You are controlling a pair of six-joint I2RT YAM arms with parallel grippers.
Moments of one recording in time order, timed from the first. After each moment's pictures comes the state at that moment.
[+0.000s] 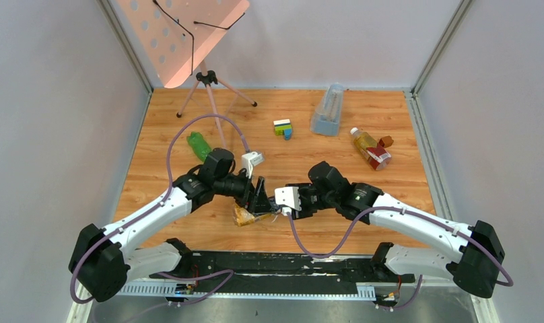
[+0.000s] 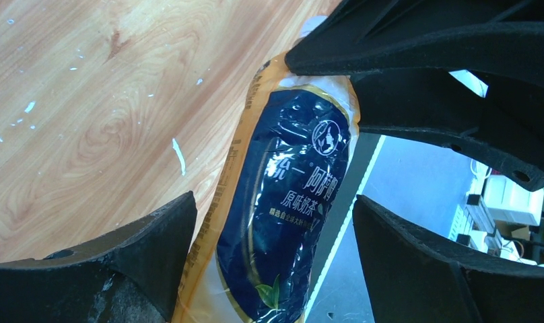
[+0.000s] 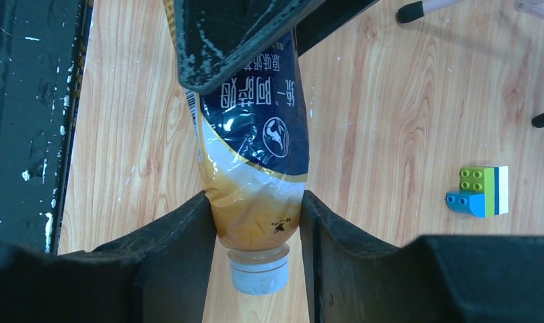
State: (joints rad) left arm -0.64 1.10 0.72 -0.30 0.68 -0.34; right arm 0.95 1.11 0.80 -0.37 -0.32 -0.76
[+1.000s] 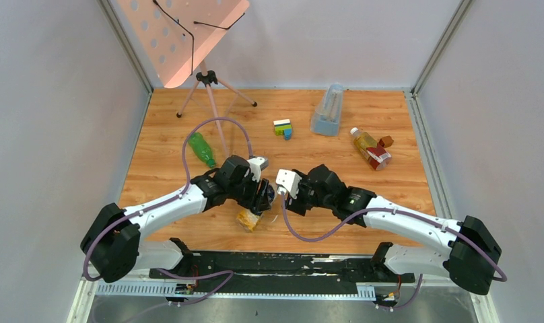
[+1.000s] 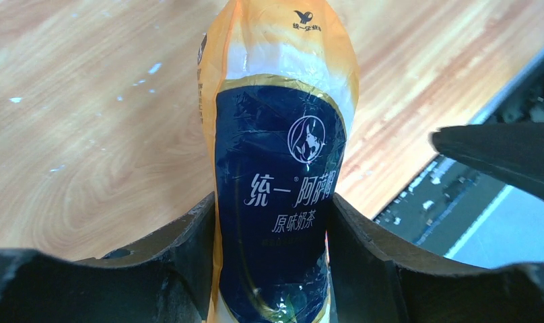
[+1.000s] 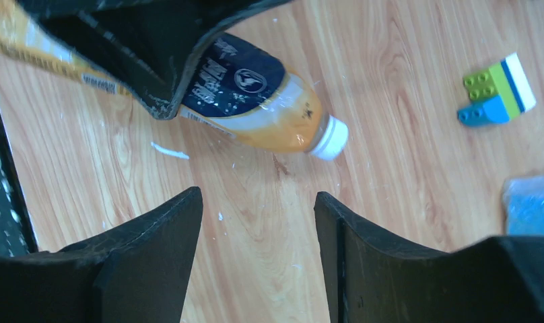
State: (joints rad) left arm -0.75 1.25 0.71 -0.30 0.30 -0.35; right arm 0.95 1.15 0.70 -0.14 -0.12 -0.47
